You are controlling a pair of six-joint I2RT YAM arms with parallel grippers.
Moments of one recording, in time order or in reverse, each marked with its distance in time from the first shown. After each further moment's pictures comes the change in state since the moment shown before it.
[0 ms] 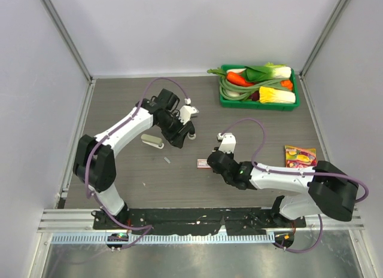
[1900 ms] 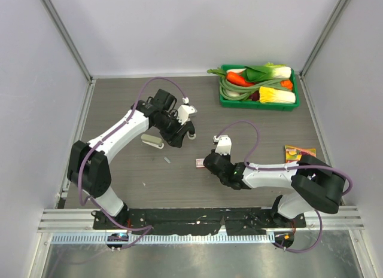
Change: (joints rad) left arm 0.000 -0.085 -0.044 0.021 0.000 0.001; right arm 0.000 0.130 -0.013 0.101 0.018 -0.027
